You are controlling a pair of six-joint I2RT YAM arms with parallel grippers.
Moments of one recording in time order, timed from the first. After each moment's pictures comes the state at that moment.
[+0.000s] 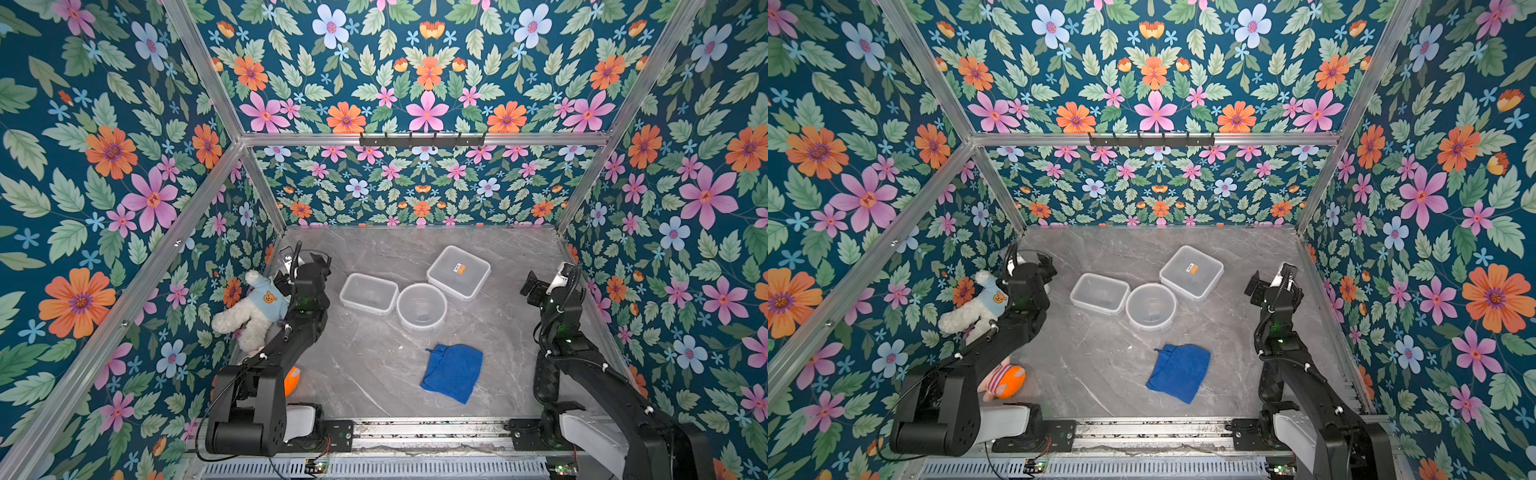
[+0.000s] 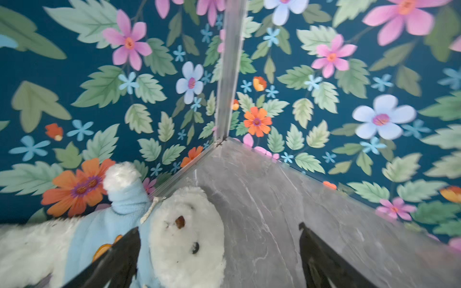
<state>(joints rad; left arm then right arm) -0.12 1.34 0.78 0.25 -0.71 -0.36 0.12 0.95 0.48 0.22 0.37 0.26</state>
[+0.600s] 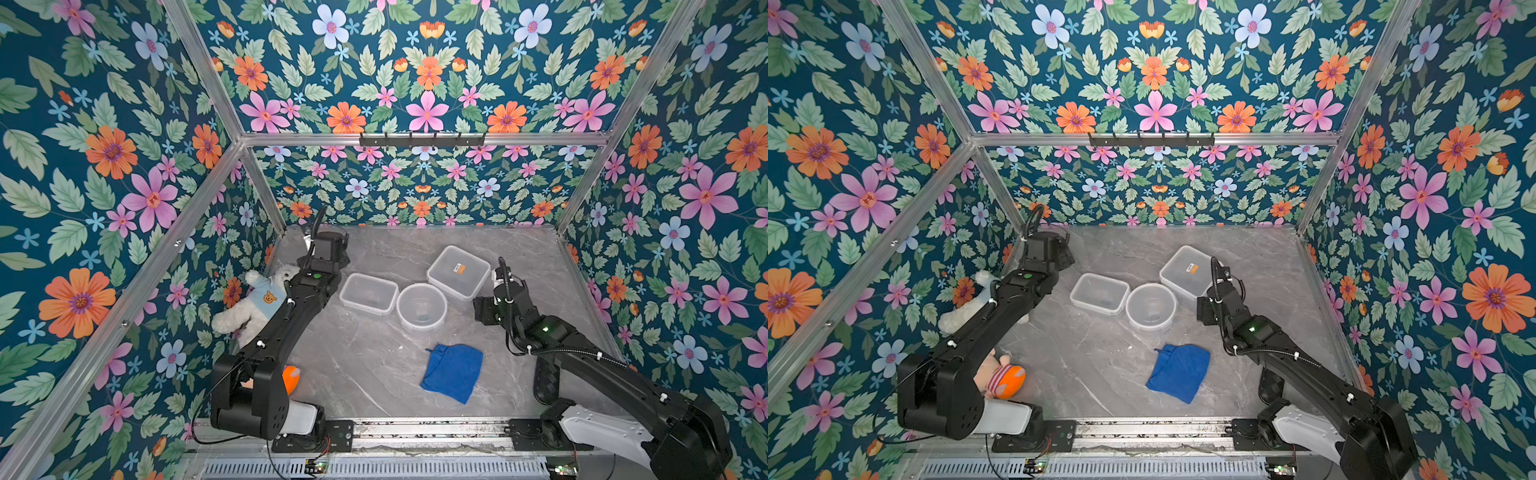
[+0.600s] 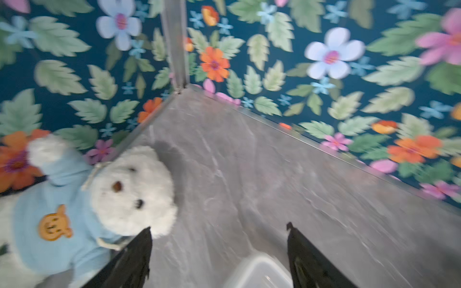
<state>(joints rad) -0.31 1.40 1.13 -0.30 -0.47 -0.46 0.60 1.11 0.77 -0.39 0.23 0.43</state>
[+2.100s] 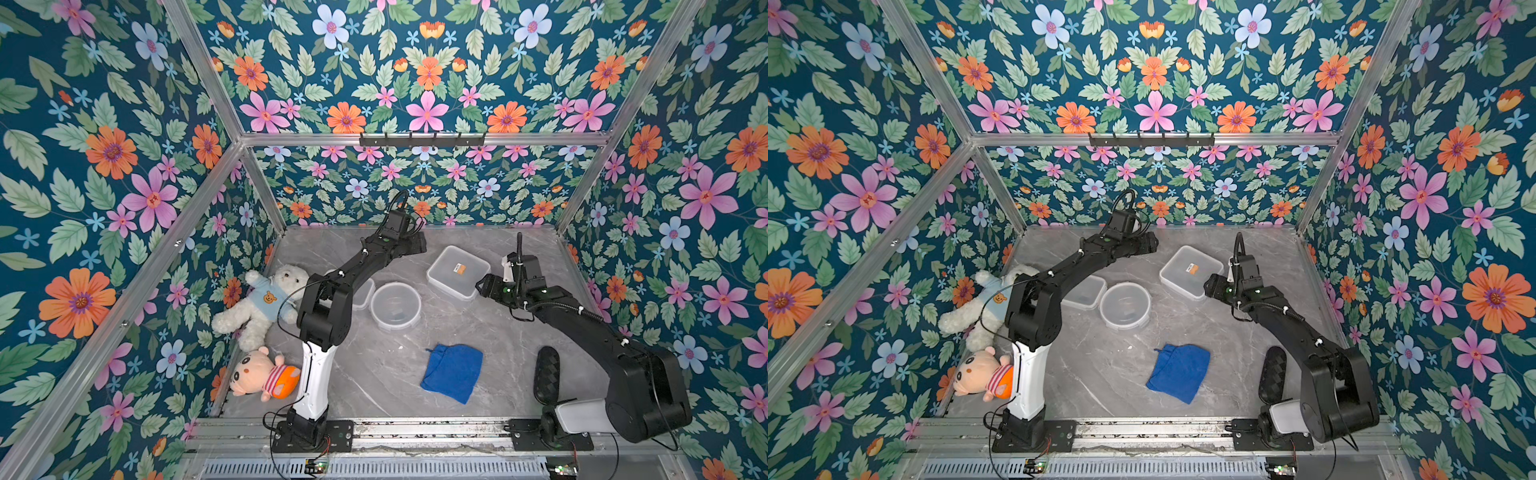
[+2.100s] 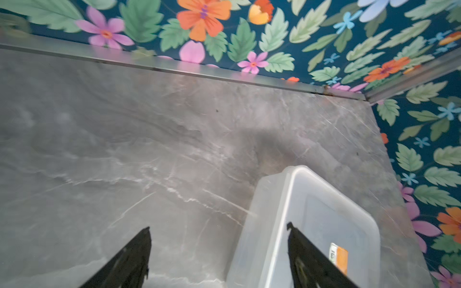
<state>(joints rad) -0.50 2.18 1.86 -0.36 0.09 -0.49 0.20 1.42 0.92 -0.30 -0.25 0.59</state>
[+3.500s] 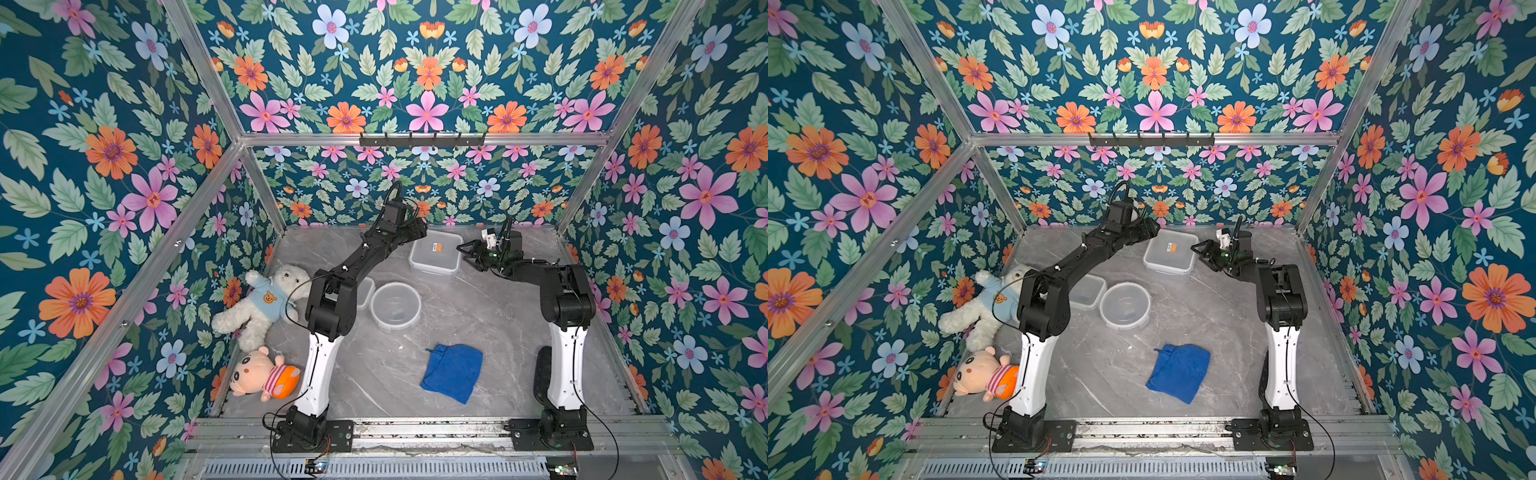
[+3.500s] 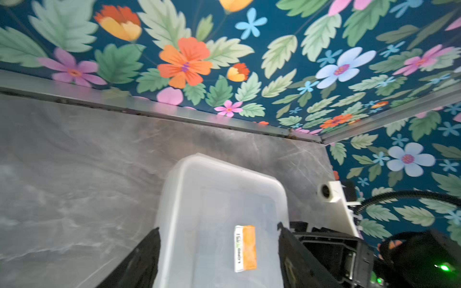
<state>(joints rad) -0.48 2.32 2.03 -0.23 0.20 -0.63 0.06 2.31 1.47 0.39 -0.87 0.87</state>
